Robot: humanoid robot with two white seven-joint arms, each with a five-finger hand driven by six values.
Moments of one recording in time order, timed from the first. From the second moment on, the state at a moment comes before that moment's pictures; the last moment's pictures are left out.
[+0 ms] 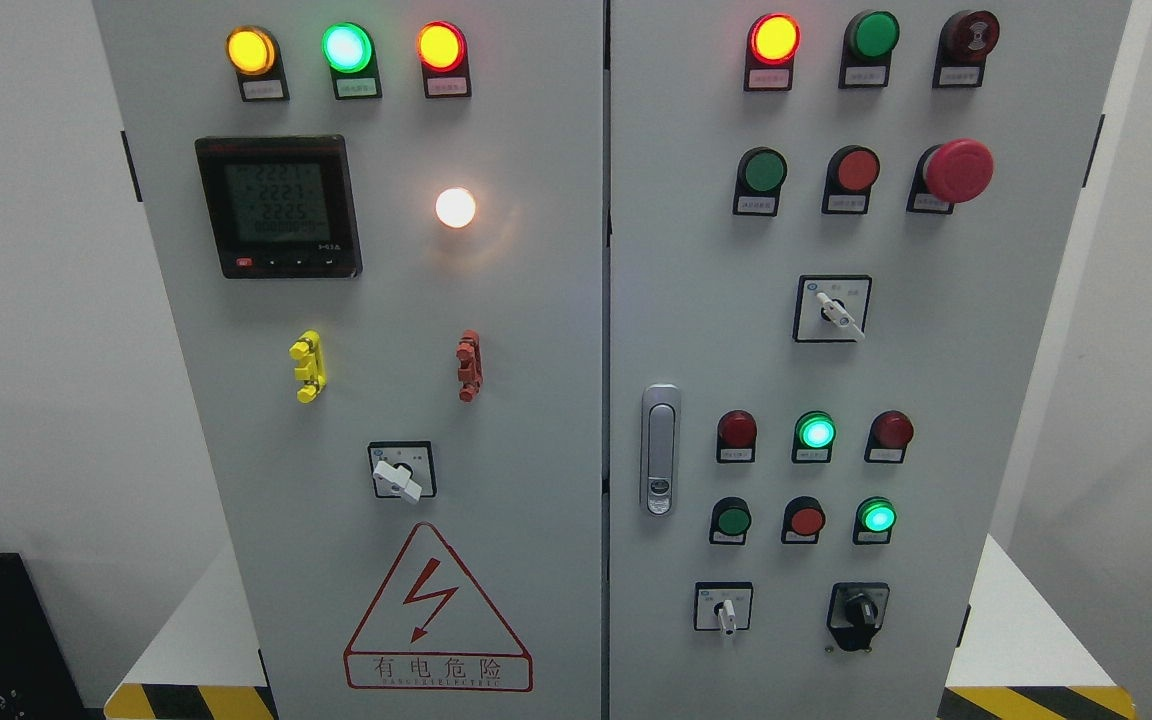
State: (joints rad) left arm 0.04 -0.10 -0.08 -0.07 0.20 -0.02 -0.04; right arm 0.14 -0.10 0.00 -0.06 -0.06 -0.04 0.36
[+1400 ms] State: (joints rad) left arm 0.04 -0.10 -0.08 -0.07 0.20 -0.02 -0.04; right arm 0.43 -0.08 0.00 -1.32 0.23 -0.12 0.09
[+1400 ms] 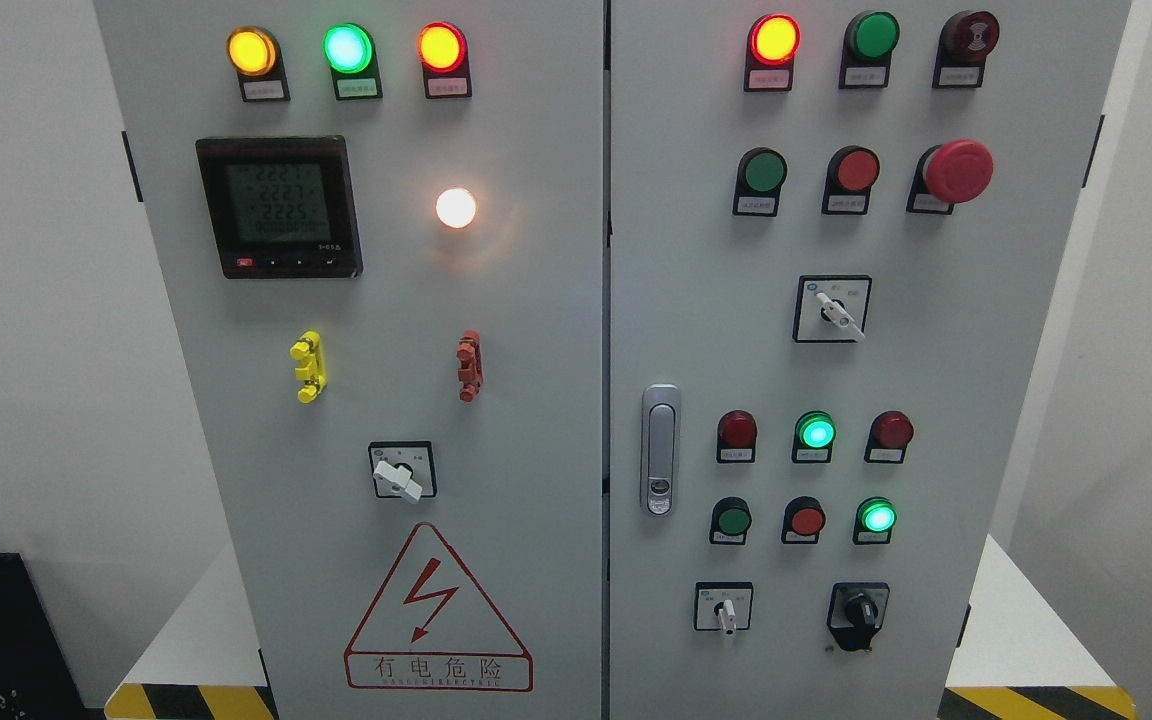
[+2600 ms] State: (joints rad) left arm 0.04 -0.10 -0.08 -0.07 0.20 -0.02 -0.04; right arm 0.02 -0.11 -0.05 -1.94 1.14 0.23 0.18
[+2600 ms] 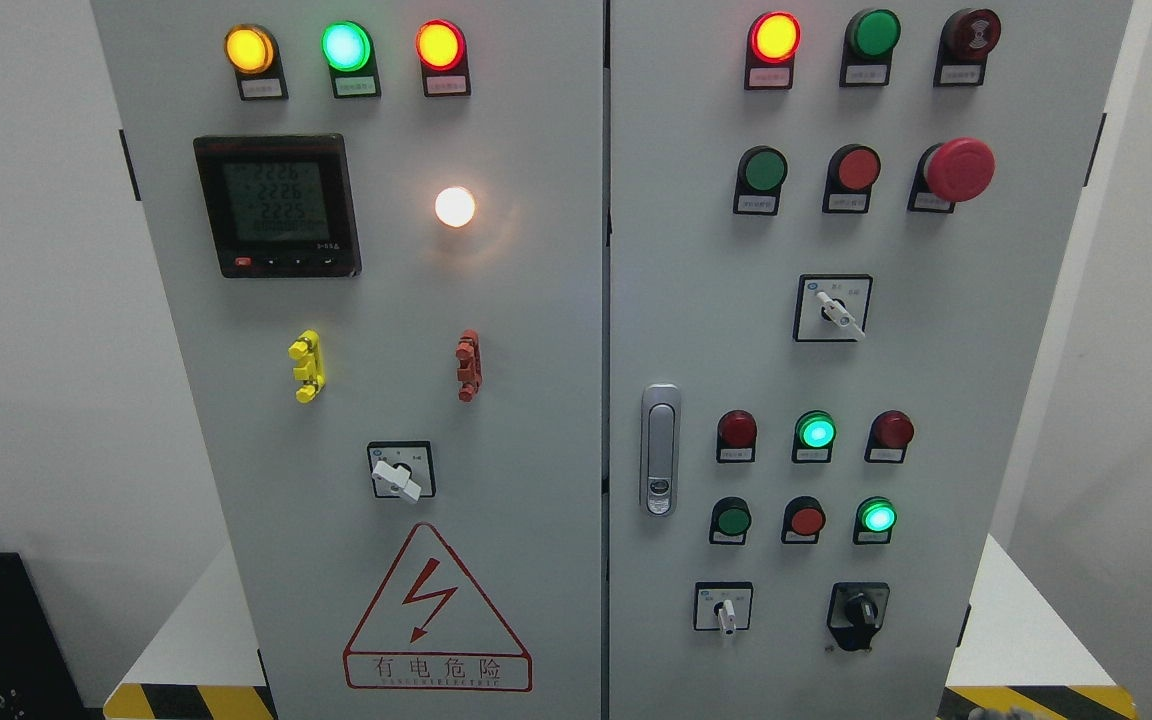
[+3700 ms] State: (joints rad) left arm 0.04 -0.10 -0.08 -0.07 0.20 -0.02 -0.04; right arm -0.15 -0.12 -0.01 -1.81 1.17 0.28 0.16
